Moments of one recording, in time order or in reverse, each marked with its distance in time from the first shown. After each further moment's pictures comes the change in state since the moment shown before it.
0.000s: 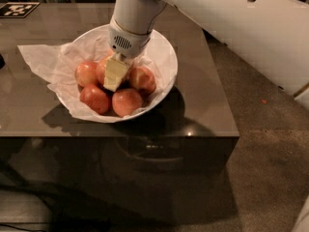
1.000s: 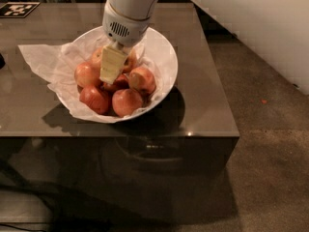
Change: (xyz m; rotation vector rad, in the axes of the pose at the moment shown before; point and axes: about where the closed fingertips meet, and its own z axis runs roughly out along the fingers) arm -0.009 0.009 -0.037 0.051 -0.011 -0.041
